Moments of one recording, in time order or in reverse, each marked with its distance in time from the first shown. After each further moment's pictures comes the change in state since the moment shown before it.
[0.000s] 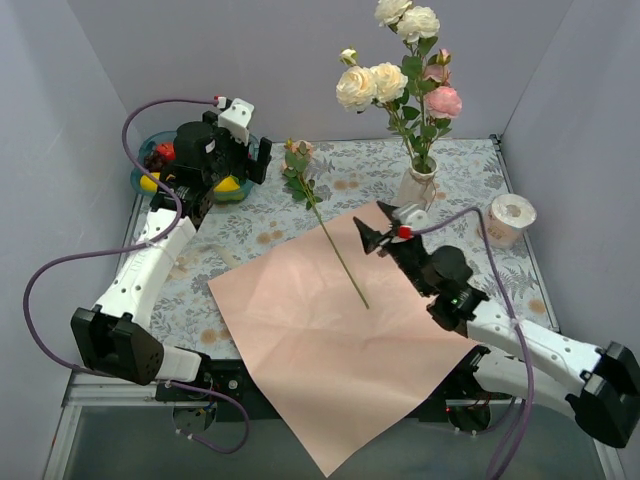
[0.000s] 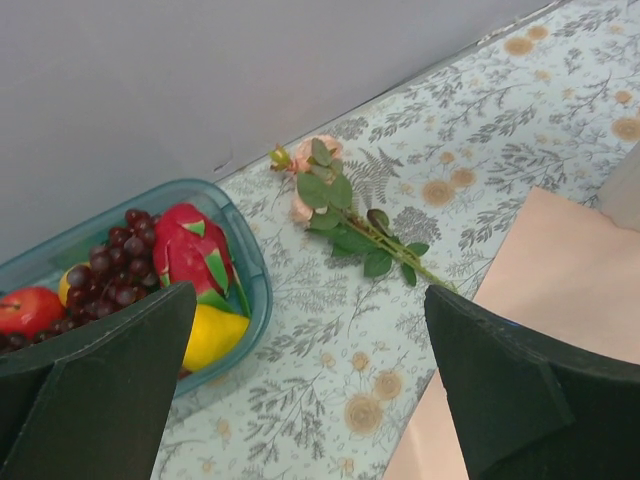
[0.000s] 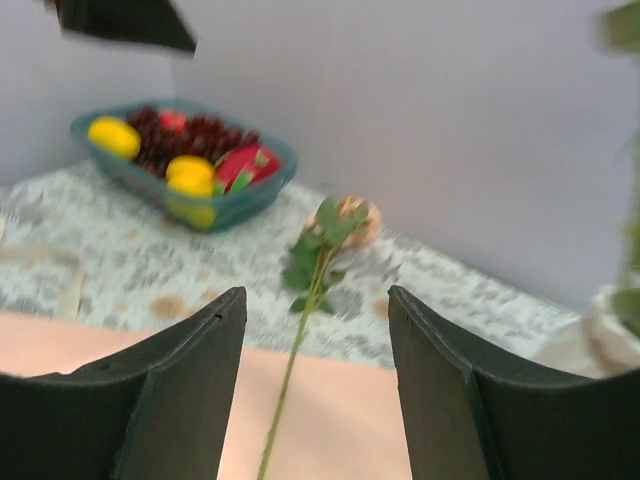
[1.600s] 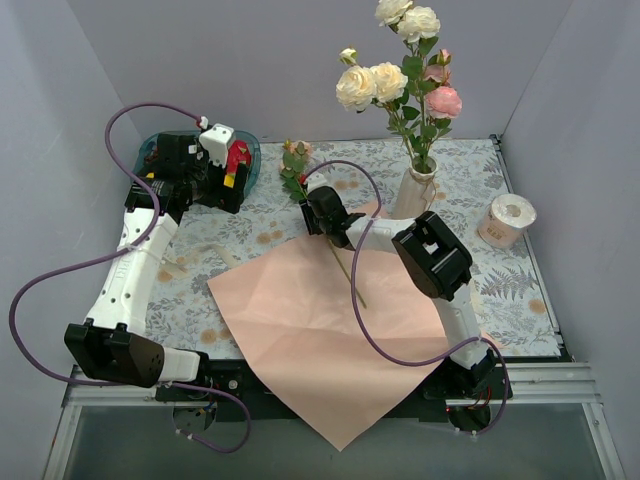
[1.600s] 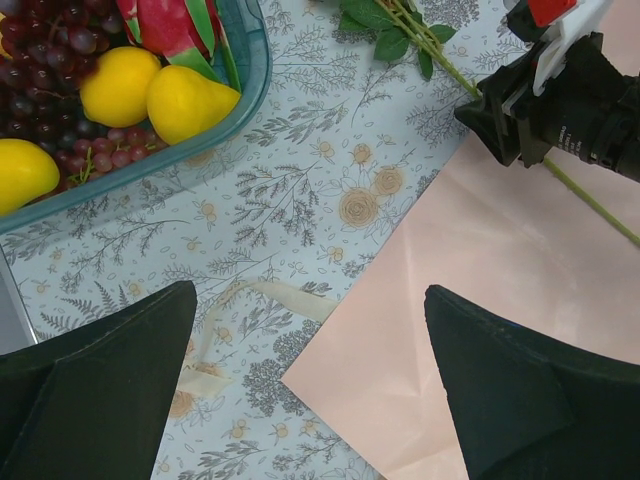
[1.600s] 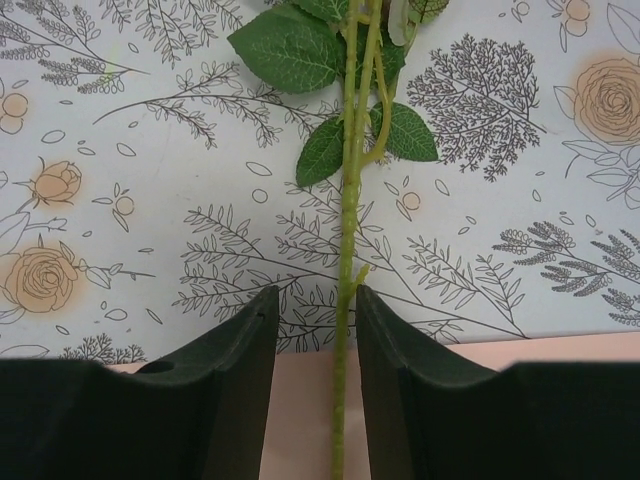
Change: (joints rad) left arm 0.123 -0.029 0.121 -0.632 -0.021 -0.013; right arm -0.048 1.305 0.917 -0.511 0.030 0.341
